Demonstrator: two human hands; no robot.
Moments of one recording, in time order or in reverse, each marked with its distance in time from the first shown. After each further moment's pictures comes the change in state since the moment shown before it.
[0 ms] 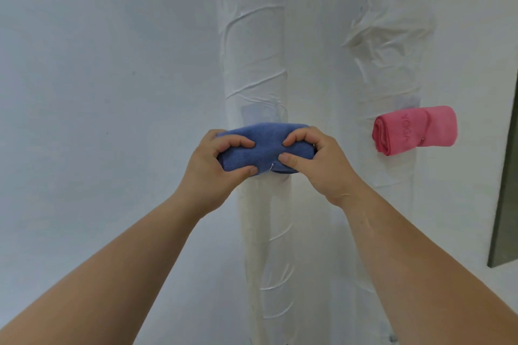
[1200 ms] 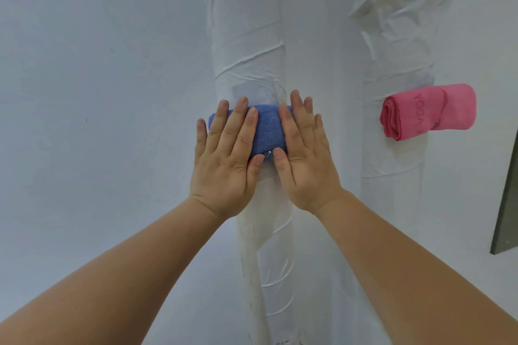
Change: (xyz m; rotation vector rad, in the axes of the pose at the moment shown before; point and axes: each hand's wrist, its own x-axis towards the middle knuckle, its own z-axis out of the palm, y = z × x) left_hand 0.002 -0.050 0.046 0.771 0.122 0.453; right_hand -0.011 0.048 0.028 -0.752 0.075 -0.365
